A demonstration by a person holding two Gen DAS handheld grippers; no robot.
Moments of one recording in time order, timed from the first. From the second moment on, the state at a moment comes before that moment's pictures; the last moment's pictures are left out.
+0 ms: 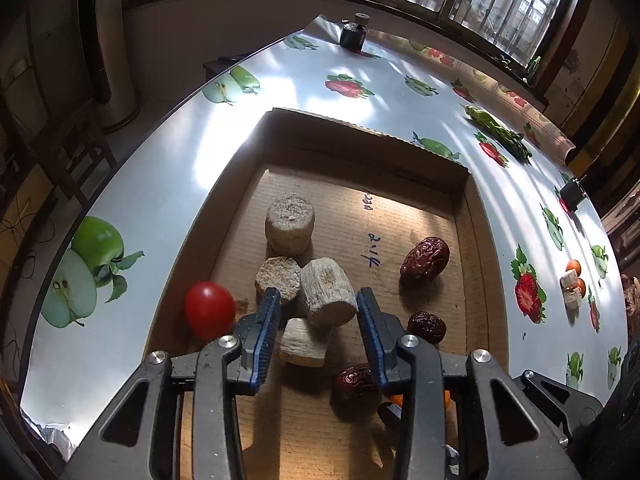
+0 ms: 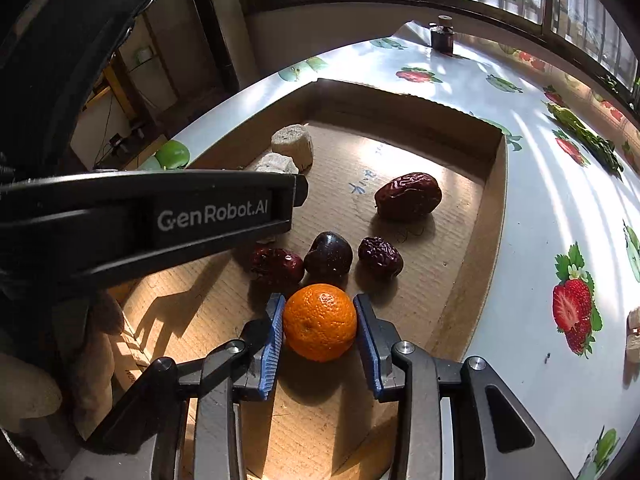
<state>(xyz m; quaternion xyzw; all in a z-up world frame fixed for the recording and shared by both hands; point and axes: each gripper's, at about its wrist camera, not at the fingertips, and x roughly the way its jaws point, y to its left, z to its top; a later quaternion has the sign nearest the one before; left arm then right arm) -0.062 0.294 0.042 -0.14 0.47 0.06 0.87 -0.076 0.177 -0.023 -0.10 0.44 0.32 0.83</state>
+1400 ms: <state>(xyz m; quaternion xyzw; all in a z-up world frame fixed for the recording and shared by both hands) -0.131 0.181 0.111 -0.03 0.35 0.14 0.93 -0.113 0.017 -0.002 0.12 0.39 0.18 0.90</state>
